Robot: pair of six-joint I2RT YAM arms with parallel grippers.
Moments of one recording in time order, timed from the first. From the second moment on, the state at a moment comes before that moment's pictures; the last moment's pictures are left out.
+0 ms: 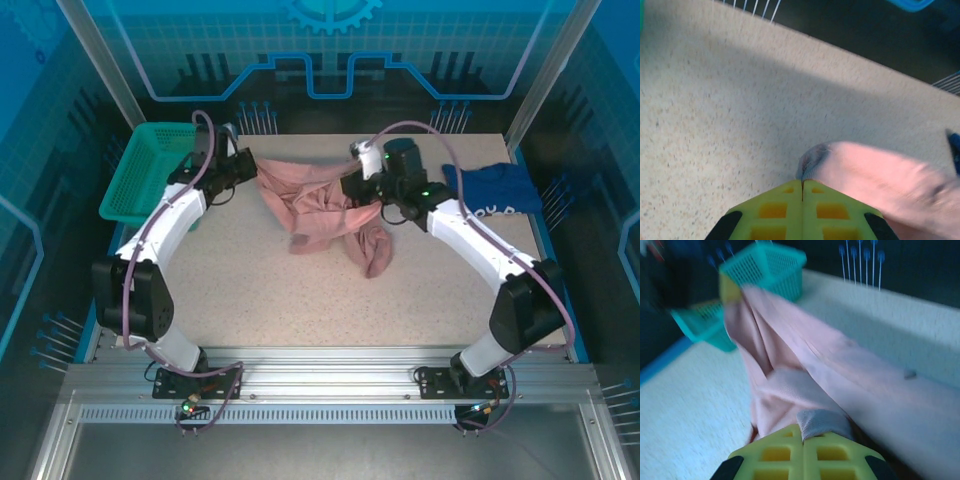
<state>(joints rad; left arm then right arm) -0.12 1.63 1.37 -0.42 0.12 -0.50 0.44 1.55 1.33 -0.24 -0.40 0.11</state>
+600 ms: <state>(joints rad) -0.14 1.54 0.83 -0.24 0.25 -0.62 0.33 1.51 1.34 -0.06 -0.73 0.15</state>
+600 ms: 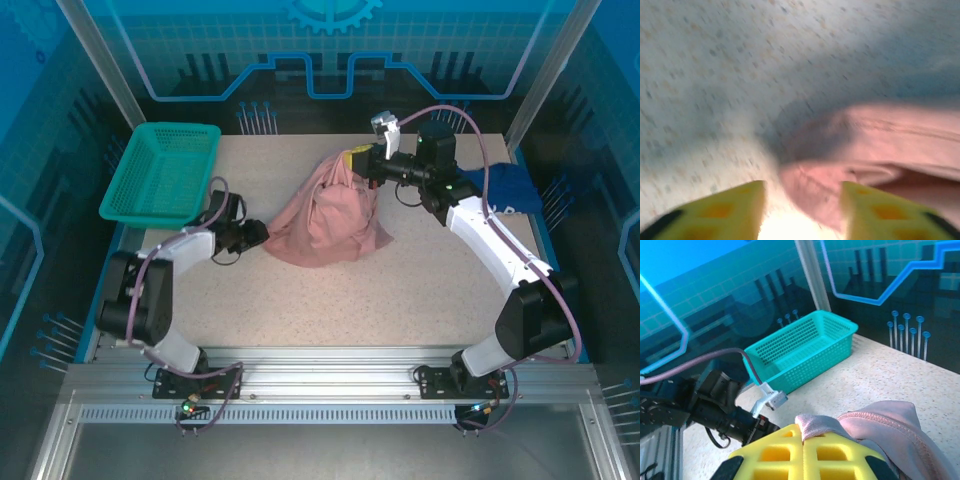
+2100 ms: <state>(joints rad) -0.17 1.81 1.25 -0.18 0.32 -0.67 0.27 1.26 1.39 -0.23 -0.65 0.20</state>
